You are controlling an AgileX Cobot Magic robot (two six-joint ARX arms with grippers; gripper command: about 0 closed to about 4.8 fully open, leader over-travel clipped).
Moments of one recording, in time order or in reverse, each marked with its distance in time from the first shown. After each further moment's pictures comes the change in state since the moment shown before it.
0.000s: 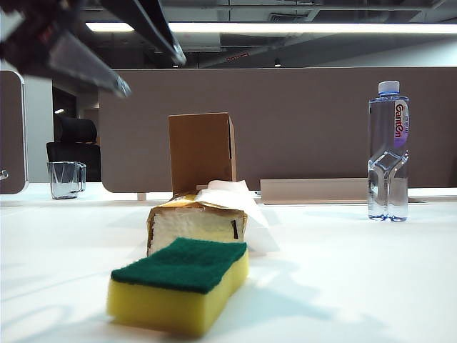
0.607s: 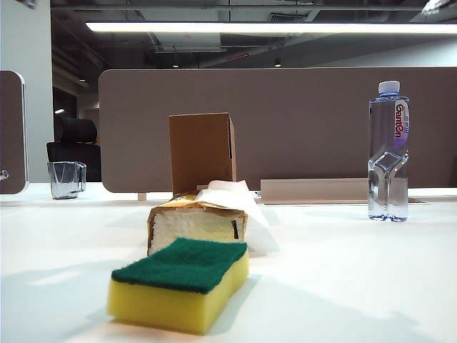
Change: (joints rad) left arm 0.468 -0.341 0.072 -0.373 0.210 0.179; right arm 0.000 0.001 -0.148 0.134 0.027 0.061
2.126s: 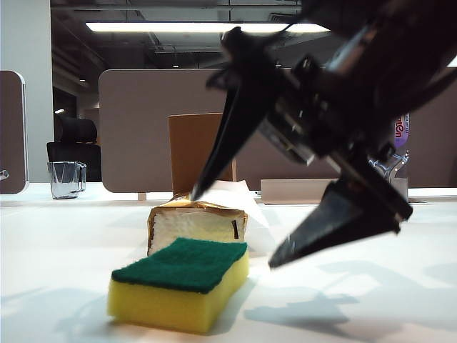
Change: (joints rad) left arm 0.025 -0.209 0.121 -0.326 0.056 0.076; right arm 0.324 0.550 -0.198 0.723 0.280 0.308
